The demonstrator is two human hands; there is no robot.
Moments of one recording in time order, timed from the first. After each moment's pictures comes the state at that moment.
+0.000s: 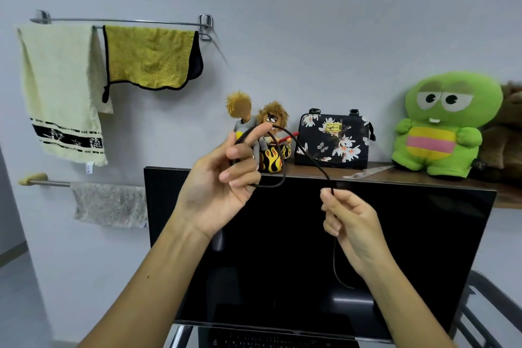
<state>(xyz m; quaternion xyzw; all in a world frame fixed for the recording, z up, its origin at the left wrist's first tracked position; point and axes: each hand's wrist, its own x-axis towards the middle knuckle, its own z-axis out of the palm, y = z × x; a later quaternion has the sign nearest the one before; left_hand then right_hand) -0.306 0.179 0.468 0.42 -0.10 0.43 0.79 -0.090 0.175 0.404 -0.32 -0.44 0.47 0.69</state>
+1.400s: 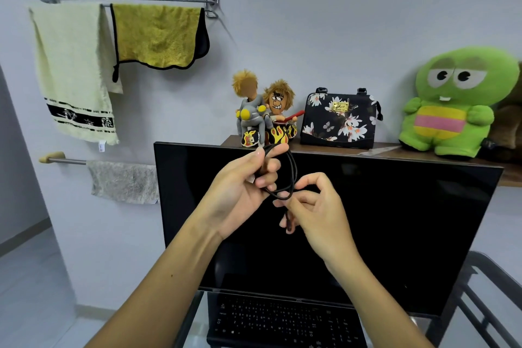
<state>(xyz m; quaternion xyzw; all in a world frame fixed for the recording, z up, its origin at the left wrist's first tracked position) -0.283 0.157 0.425 0.50 0.14 0.54 0.66 -0.140 0.132 0.392 -0.39 -0.58 0.39 0.60</state>
